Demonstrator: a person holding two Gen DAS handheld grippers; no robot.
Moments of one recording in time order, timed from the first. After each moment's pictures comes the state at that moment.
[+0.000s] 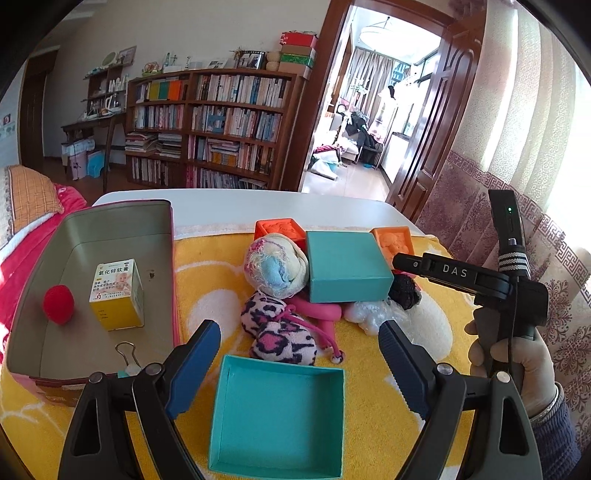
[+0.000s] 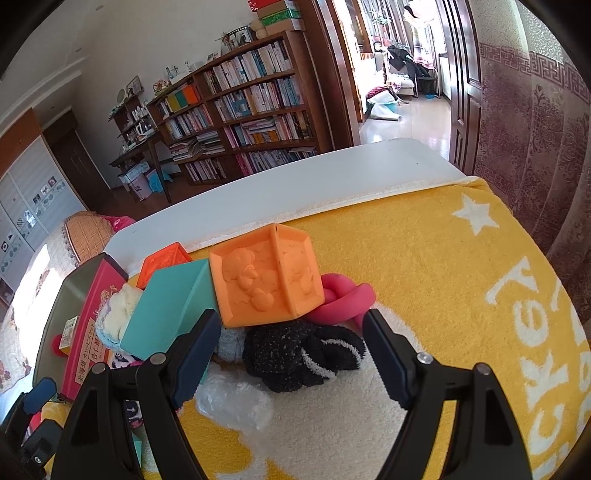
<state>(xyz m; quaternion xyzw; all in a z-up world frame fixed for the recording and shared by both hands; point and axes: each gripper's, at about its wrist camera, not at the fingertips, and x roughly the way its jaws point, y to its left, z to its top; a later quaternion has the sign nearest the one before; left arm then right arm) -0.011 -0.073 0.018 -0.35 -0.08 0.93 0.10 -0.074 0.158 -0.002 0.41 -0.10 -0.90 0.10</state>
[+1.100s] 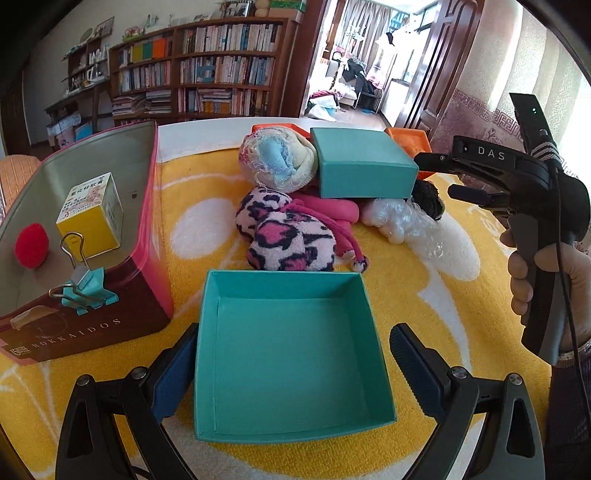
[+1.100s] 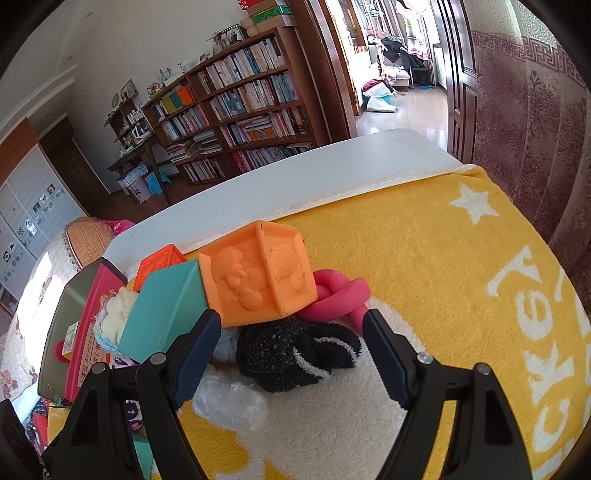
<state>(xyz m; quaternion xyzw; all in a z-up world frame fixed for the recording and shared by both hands) -0.010 -0.068 -0.044 -0.45 -0.05 0.89 0.11 -0.076 0.167 -0.007 0.42 -0.12 -0.90 0.10</state>
